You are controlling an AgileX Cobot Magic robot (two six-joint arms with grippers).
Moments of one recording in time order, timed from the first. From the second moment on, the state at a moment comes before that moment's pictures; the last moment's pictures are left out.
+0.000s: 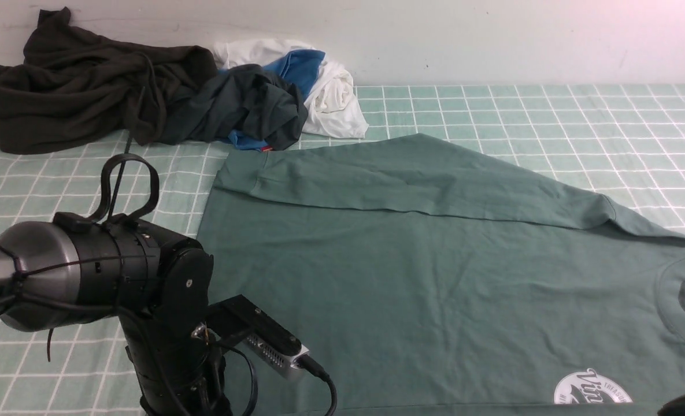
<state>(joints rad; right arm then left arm) 0.19 0.87 -0.66 0.26 1.12 -0.41 -0.49 1.70 -0.87 -0.07 0.90 0.27</state>
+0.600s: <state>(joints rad) 0.19 0.87 -0.66 0.15 1.01 -0.30 -0.47 1.83 -1.56 0.11 1.18 0.31</state>
